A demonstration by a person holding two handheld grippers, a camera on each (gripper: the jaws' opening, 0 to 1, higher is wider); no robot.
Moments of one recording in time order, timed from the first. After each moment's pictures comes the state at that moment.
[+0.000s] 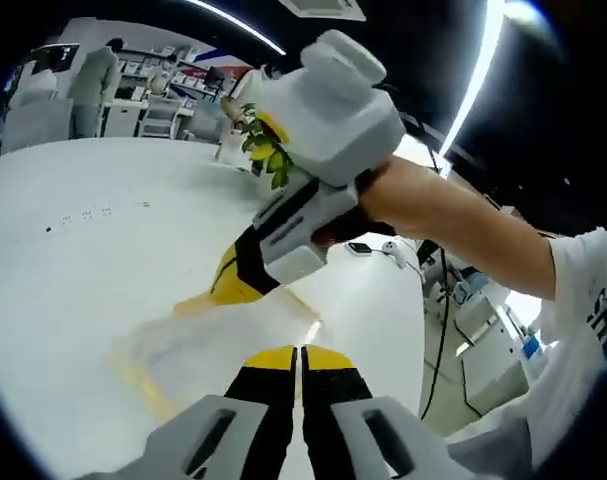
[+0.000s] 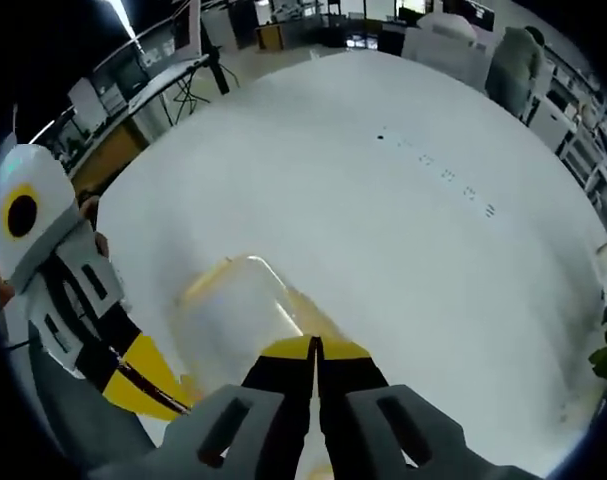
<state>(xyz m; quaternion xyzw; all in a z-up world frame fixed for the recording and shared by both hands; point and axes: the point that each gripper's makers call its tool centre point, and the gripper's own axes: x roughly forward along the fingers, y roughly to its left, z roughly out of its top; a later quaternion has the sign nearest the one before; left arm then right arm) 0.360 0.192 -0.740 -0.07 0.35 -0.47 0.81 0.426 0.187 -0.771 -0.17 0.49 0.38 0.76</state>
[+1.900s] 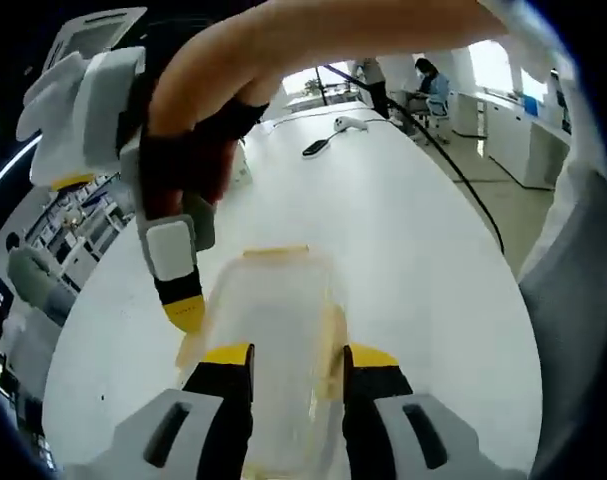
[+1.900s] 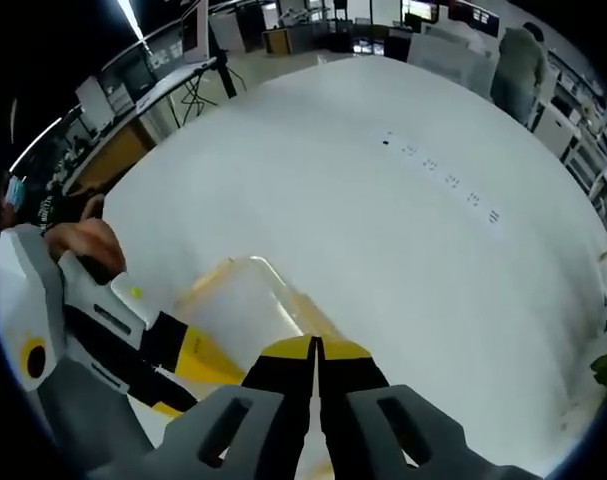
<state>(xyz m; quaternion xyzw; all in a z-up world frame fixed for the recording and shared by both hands) 0.335 0.175 -0.773 0.37 0.17 -0.55 0.73 0.419 0.190 -0.770 -0.17 0.48 0.39 0.76</state>
